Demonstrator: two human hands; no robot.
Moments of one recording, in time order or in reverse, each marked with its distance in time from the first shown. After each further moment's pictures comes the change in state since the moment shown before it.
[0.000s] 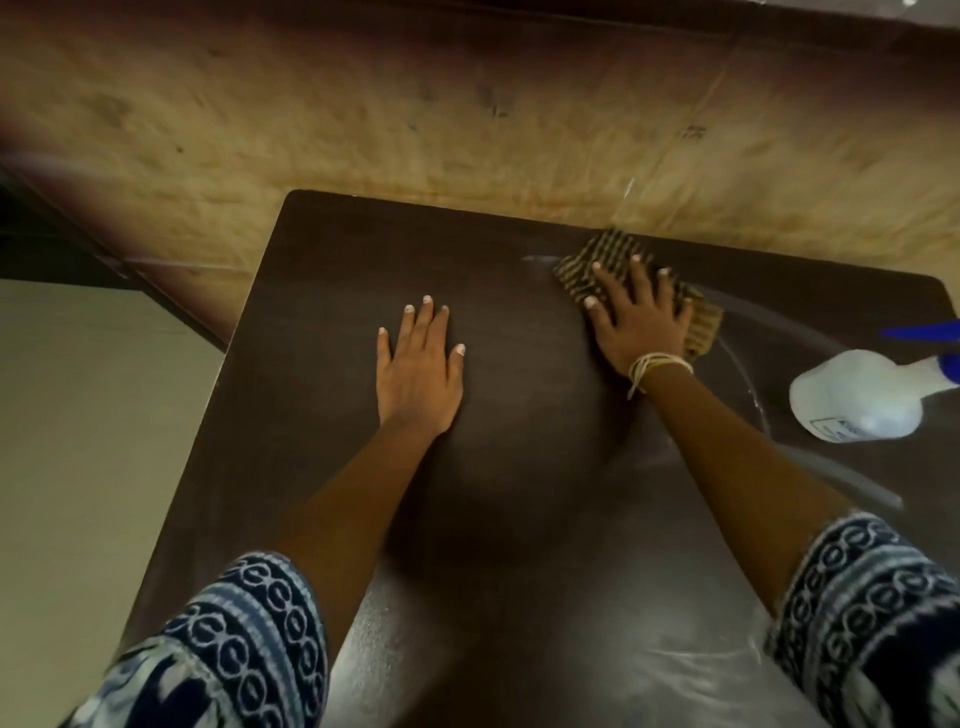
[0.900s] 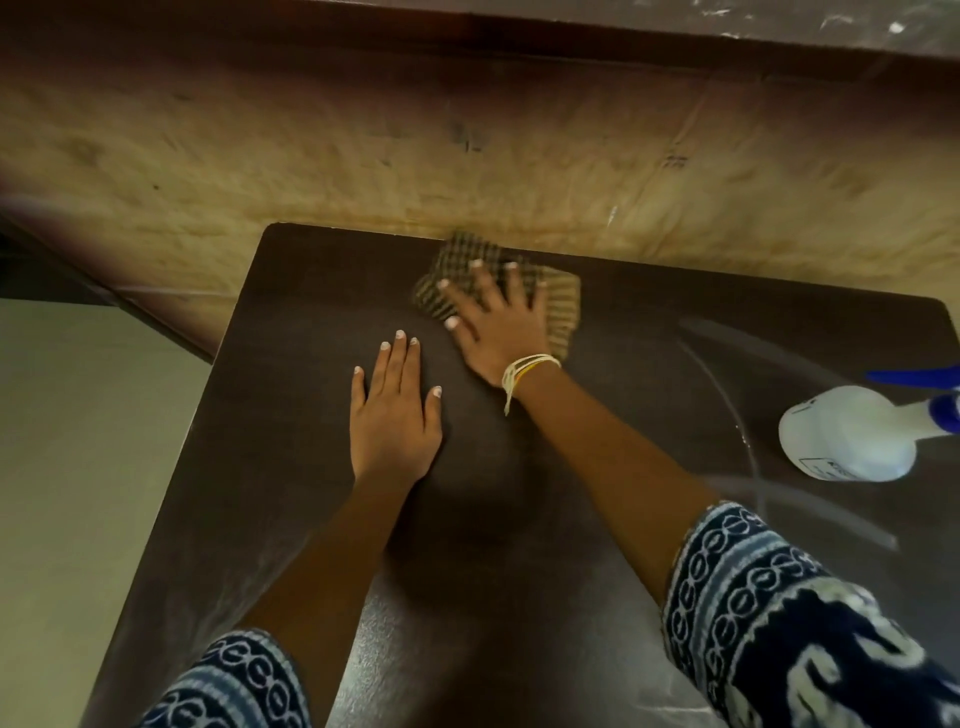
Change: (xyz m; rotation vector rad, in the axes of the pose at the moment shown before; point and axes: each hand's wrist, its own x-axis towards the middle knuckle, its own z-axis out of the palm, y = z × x) left_hand 0.003 -0.001 0.009 0.064 0.056 -0.031; right_hand 0.029 -0.114 0.024 -0.092 -0.071 -0.378
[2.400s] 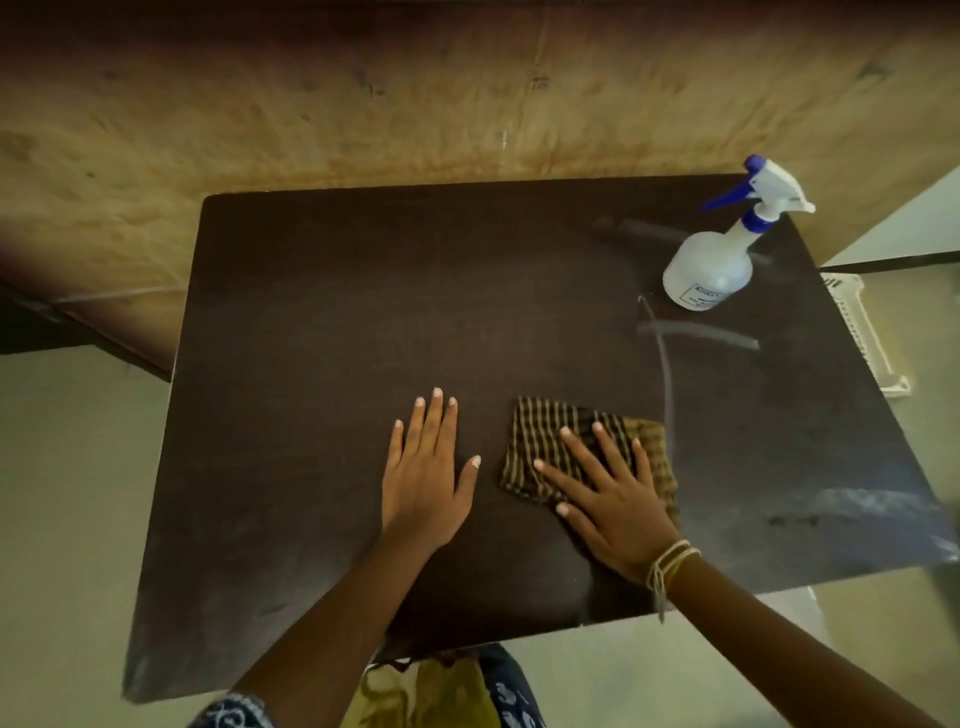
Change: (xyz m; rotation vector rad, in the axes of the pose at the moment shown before) left_hand -0.191 0.019 0.000 0.033 -0.289 0.317; right_hand -0.395 0.026 0.043 -0.048 -0.062 0.041
